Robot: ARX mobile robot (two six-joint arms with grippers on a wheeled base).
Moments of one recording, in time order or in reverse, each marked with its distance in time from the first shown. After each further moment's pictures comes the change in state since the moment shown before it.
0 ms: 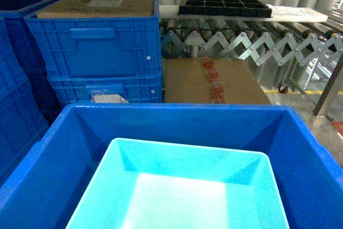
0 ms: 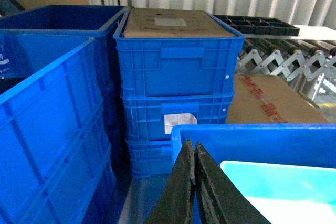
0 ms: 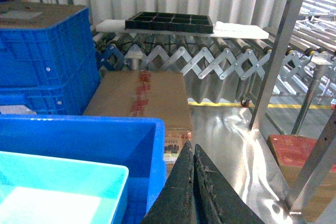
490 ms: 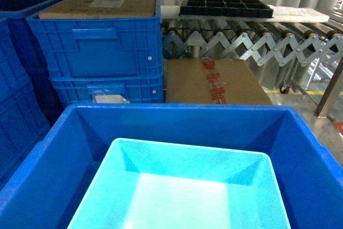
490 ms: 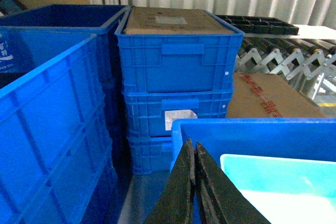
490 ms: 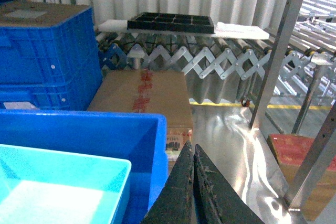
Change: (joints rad) left arm -0.001 -0.224 -0.026 -0.192 -0.002 0.001; right arm 0.000 -0.262 0.000 -0.276 0.000 0.000
